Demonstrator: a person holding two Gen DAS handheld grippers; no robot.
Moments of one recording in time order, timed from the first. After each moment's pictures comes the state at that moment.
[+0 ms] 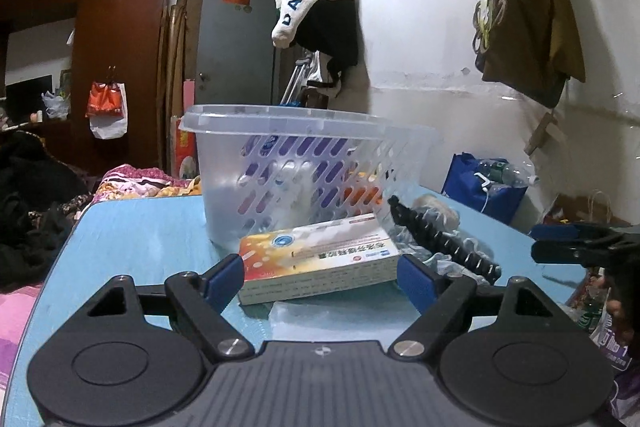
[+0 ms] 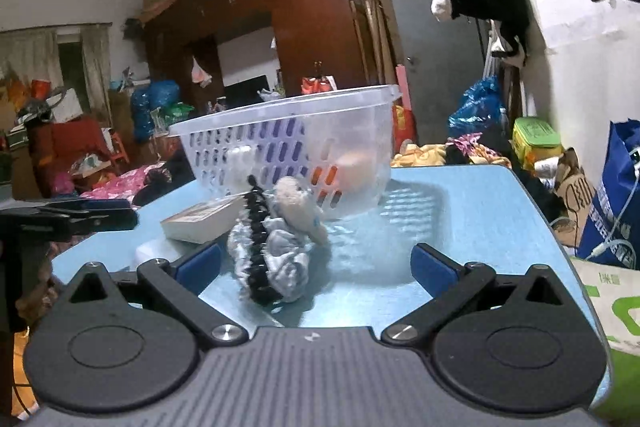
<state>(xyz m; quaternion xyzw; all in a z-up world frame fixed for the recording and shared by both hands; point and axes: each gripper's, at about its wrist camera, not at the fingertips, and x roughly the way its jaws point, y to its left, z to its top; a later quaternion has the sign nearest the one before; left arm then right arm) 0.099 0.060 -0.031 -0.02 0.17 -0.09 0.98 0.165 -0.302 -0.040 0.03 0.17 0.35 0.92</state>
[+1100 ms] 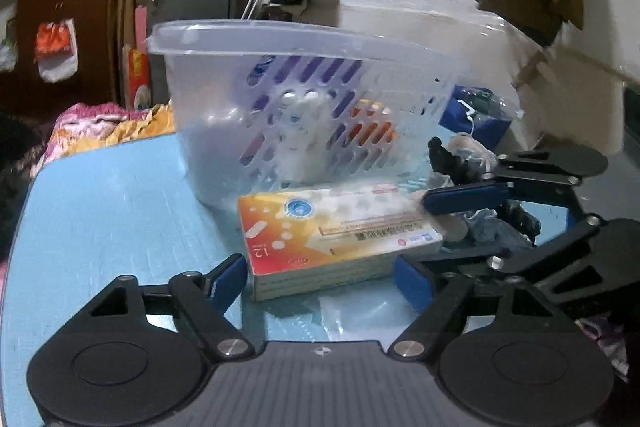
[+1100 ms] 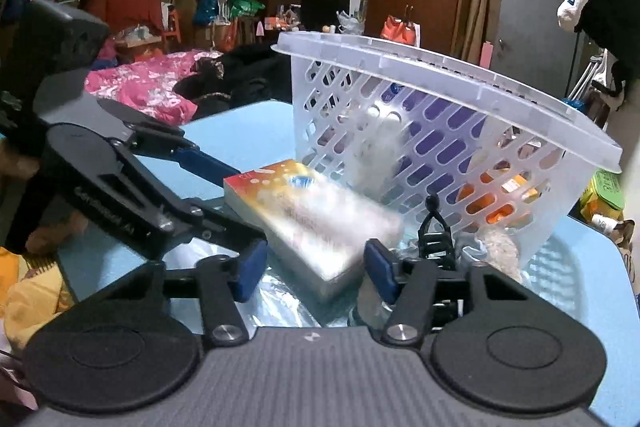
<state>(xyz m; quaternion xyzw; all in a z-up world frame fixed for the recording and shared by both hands) 0.172 0.095 -0.036 0.01 0.29 -0.17 0.94 0.198 -0.135 -0.033 -0.17 0.22 0.41 0.87</state>
